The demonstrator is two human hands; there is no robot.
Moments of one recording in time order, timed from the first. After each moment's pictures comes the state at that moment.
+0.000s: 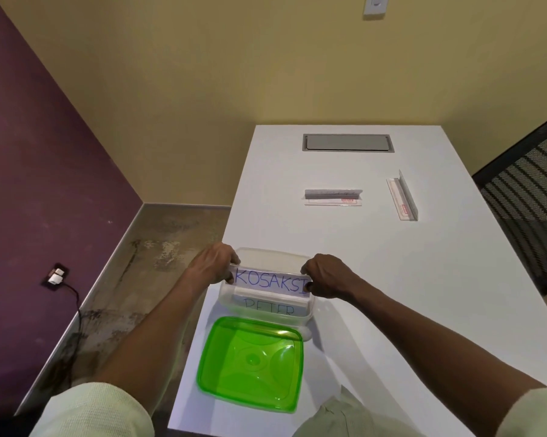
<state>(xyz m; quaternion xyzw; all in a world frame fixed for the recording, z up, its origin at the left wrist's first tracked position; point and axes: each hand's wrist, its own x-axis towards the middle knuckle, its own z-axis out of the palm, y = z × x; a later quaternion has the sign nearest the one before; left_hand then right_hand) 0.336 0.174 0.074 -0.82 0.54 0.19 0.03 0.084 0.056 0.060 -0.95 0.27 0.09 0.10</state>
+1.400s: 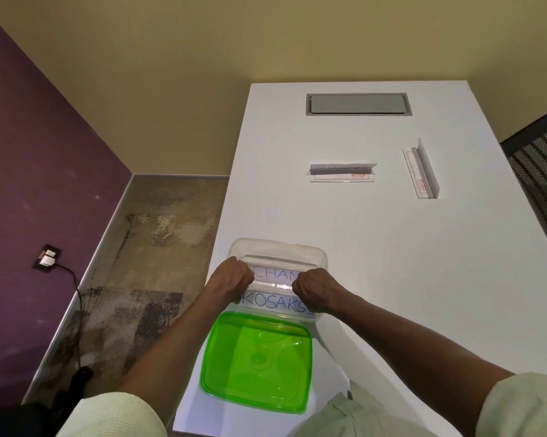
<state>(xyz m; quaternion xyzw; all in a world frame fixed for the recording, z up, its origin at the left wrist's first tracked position) 0.321 0.158 0.003 -0.66 0.67 0.10 0.32 0.121 0.065 -0.011 -0.98 0.14 0.16 0.05</state>
